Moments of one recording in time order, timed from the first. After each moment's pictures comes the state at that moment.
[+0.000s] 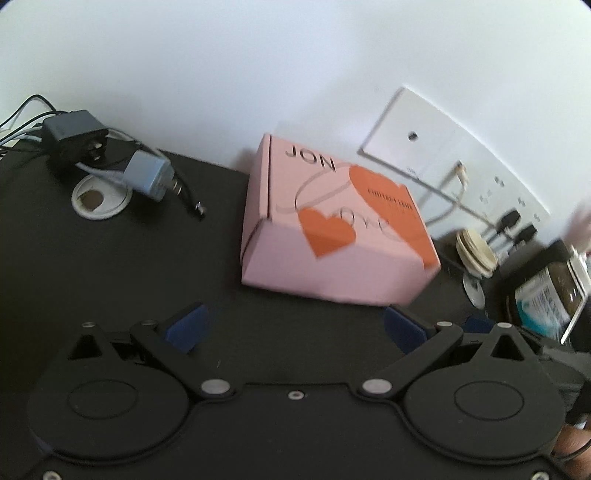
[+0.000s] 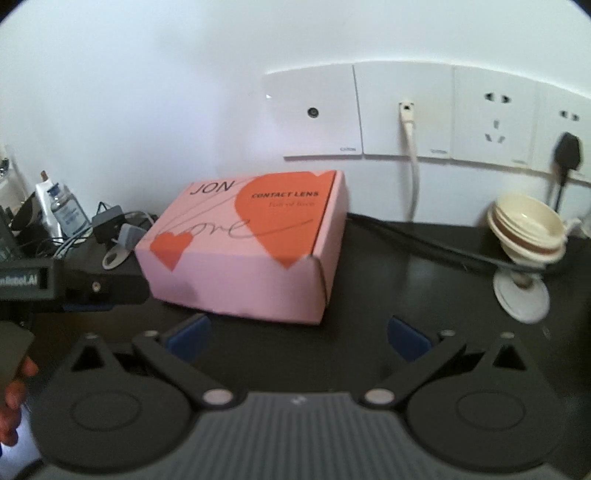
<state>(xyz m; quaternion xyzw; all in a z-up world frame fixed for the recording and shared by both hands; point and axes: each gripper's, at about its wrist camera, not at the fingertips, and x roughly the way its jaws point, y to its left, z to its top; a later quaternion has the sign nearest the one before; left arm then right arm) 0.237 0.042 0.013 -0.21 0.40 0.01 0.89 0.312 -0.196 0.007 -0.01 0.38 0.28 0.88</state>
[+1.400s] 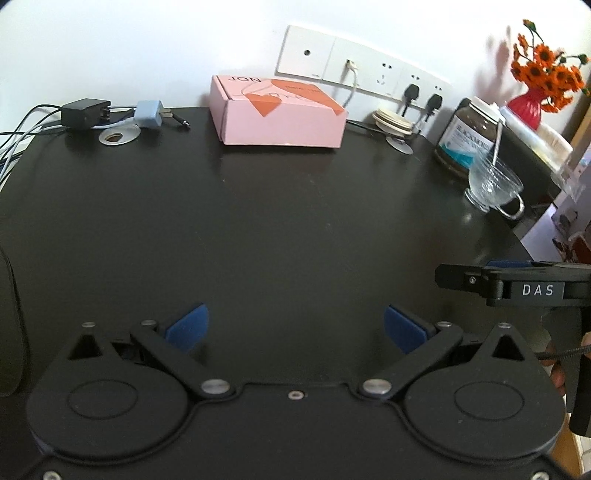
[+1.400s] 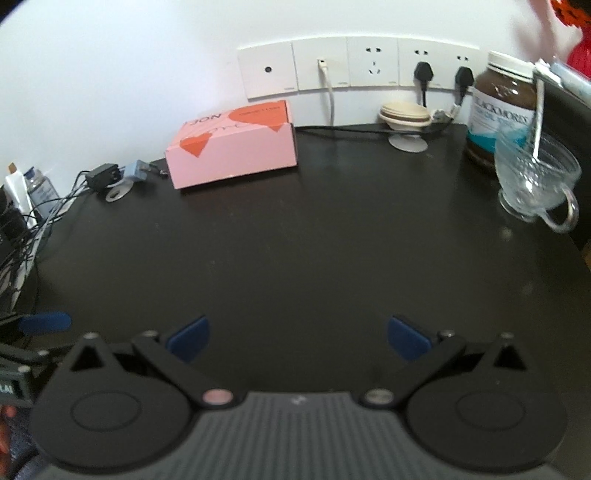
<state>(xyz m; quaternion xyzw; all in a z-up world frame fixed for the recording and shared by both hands) 0.060 0.027 0.009 -0.08 0.41 -0.11 0.90 0.105 -0.217 0.010 0.02 0.41 0.12 0.90</state>
